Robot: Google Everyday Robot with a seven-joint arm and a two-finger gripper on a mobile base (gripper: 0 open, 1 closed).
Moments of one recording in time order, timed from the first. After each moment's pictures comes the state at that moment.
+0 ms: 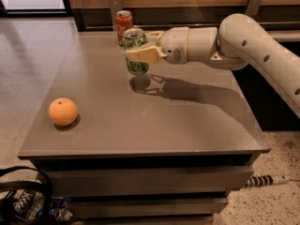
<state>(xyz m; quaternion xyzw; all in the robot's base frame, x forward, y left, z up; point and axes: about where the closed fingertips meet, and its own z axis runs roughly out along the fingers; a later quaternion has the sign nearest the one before) 0.650 0.023 0.932 -0.47 0.61 0.36 0.53</state>
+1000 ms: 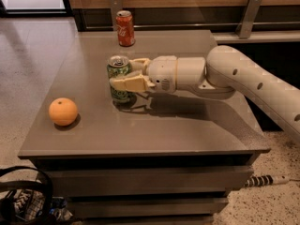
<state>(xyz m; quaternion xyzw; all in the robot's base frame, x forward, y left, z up) 0.574 0.065 0.896 -0.47 0.58 0.42 0.51</state>
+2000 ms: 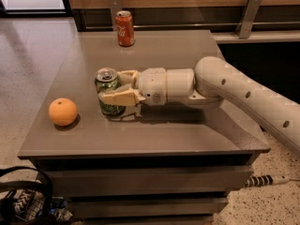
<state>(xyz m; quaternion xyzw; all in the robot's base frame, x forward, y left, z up) 0.540 0.094 0.874 -0.50 0.55 0.45 0.49</state>
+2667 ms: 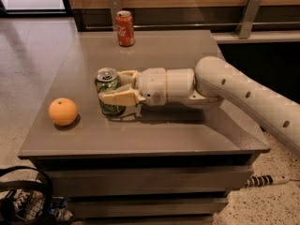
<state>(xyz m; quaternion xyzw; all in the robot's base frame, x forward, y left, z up) 0.540 0.094 0.874 -0.50 0.55 0.45 0.49</state>
